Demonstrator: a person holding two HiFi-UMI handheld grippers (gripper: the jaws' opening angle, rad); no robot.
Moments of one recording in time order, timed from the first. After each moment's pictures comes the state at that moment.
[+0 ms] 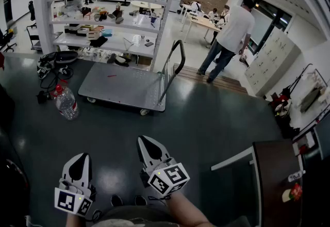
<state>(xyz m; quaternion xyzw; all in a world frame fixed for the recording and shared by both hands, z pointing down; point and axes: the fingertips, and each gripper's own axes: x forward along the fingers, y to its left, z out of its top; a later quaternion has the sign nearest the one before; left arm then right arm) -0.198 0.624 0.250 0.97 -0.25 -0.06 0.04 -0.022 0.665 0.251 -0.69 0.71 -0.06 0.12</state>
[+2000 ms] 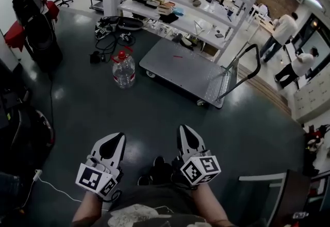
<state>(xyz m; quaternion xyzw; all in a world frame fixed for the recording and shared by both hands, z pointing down) -0.341 0.504 0.313 0.94 -0.32 -0.03 0.09 -0.146 0.520 0.334 -0.66 0.73 -0.15 0.08</state>
